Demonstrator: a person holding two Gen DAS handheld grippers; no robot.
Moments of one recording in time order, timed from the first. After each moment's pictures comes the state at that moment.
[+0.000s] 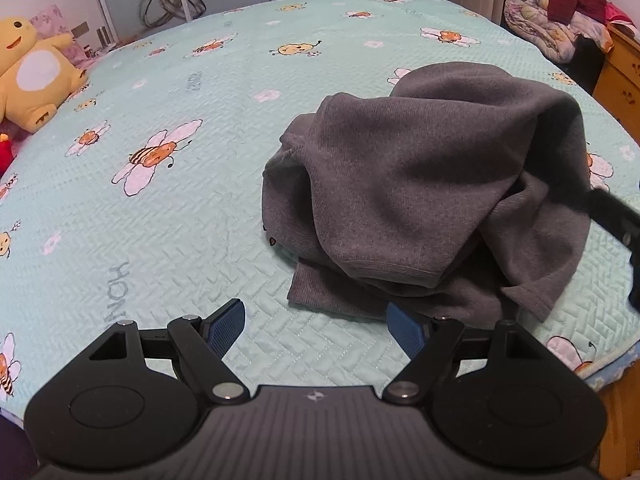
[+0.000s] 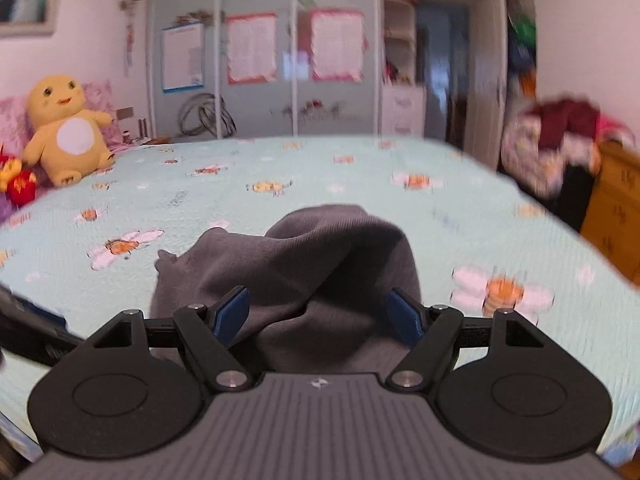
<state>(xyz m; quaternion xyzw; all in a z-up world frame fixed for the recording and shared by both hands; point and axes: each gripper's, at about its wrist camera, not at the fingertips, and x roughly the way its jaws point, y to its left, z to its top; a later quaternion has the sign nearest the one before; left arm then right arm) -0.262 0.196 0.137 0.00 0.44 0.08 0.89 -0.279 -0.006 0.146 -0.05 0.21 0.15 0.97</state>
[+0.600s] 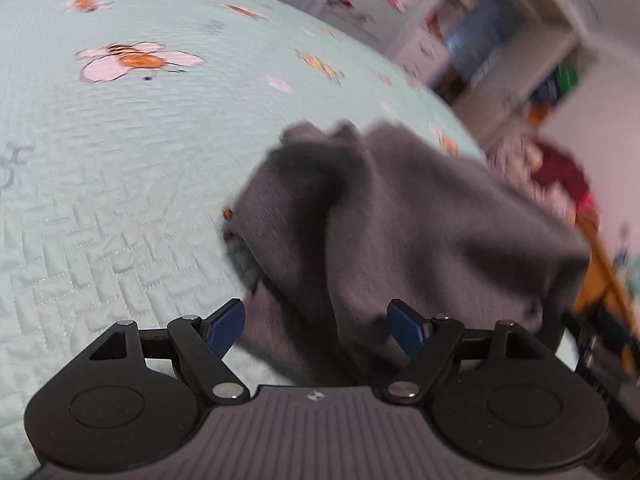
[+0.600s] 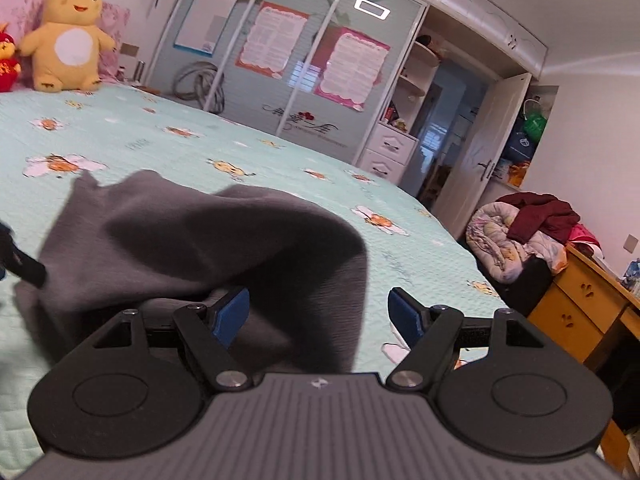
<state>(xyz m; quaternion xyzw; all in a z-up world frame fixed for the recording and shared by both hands) -0.241 0.284 0.051 -0.32 0.33 0.05 0.89 -0.223 -0.004 0.103 -0.21 0.16 0.11 0.96</state>
